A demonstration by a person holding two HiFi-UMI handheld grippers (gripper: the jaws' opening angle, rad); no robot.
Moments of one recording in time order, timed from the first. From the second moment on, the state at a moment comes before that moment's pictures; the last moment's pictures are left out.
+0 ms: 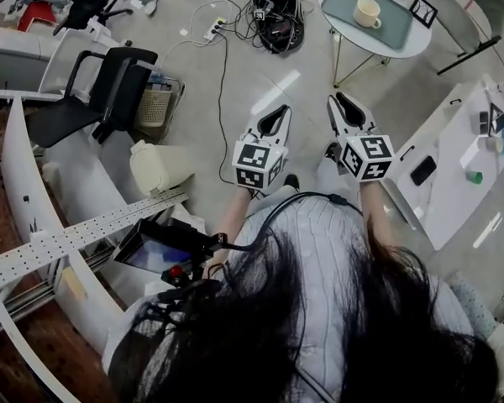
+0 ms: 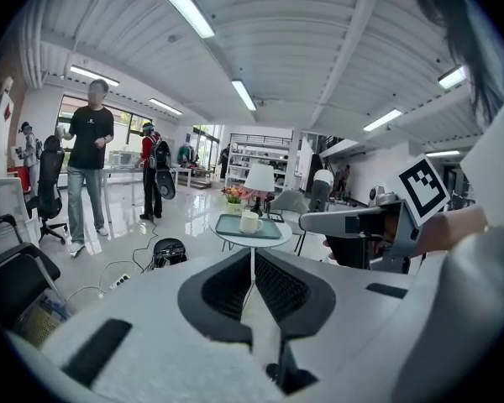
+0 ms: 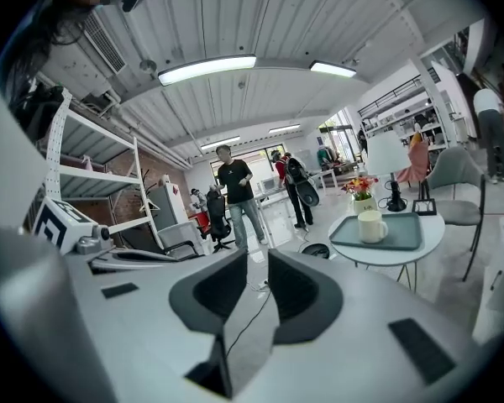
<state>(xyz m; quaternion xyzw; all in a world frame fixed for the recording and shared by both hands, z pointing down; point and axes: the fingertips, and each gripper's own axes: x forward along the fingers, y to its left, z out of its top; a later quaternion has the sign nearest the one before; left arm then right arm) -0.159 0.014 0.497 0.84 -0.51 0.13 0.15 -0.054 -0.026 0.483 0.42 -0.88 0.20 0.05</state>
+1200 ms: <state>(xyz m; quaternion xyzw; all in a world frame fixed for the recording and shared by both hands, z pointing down) -0.161 0.121 0.494 0.88 -0.43 0.11 0.16 -0.082 0.117 0.471 0.46 -0.86 0.19 0.06</state>
